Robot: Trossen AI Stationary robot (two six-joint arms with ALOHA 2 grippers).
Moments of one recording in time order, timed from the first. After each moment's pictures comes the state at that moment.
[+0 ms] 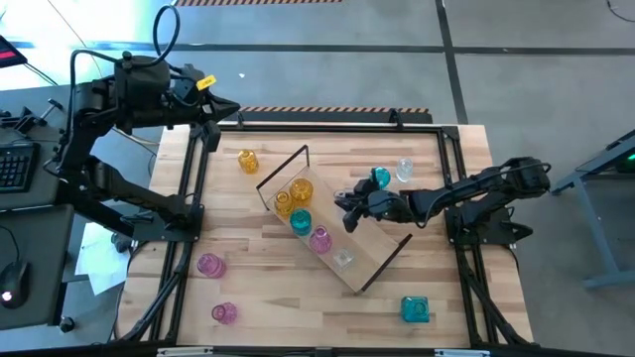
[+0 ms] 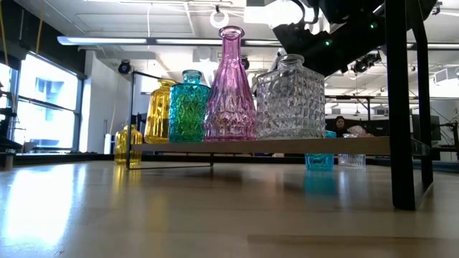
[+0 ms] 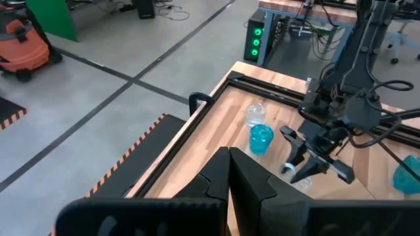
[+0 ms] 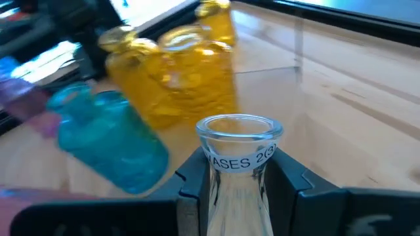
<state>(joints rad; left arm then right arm) 0.29 1.28 2.11 -1.28 -0.20 -0.09 0.08 1.49 0.68 0.35 0.41 0.54</state>
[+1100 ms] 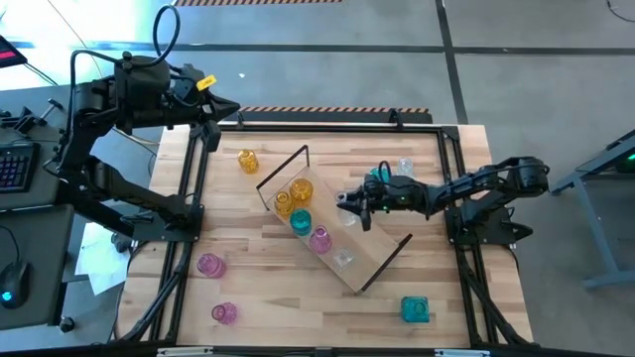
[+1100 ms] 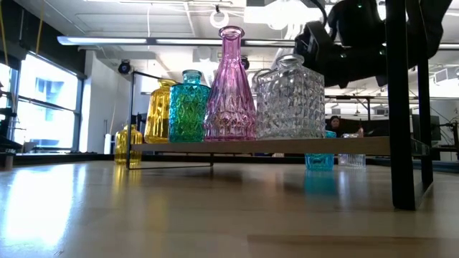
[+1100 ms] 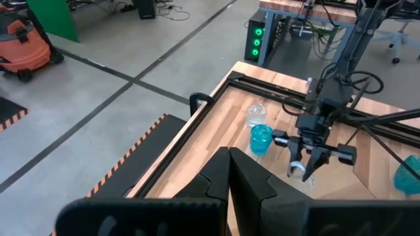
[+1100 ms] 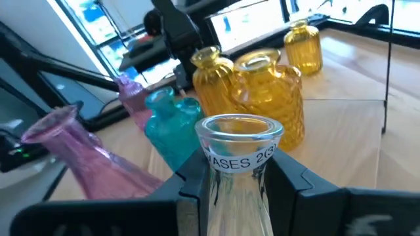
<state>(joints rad) 0.29 1.28 2.11 -1.28 -0.20 -0.09 -0.07 1.49 0.45 0.86 -0.05 0.38</state>
